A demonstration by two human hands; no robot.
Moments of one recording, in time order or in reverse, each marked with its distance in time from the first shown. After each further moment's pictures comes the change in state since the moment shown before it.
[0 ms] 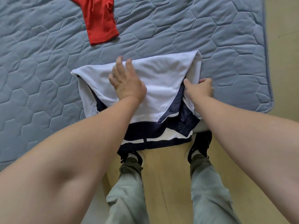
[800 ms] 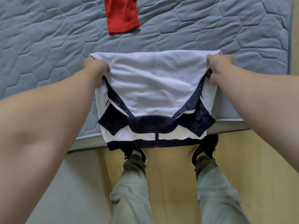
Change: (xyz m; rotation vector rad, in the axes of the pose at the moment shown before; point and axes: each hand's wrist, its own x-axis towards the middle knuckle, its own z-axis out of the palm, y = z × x) left_hand 0.099 -0.150 -0.038 -0.811 -0.283 -0.719; right_hand 0.028 -0.090 0.010 0.521 -0.222 0.111
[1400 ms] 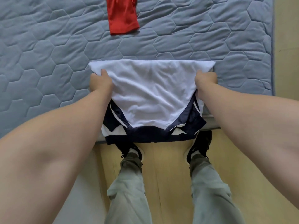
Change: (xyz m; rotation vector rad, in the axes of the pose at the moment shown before) left_hand -0.050 -0.055 0.010 0.130 0.243 0.061; right_hand -0.053 0.042 -0.010 -0.358 0.148 0.015
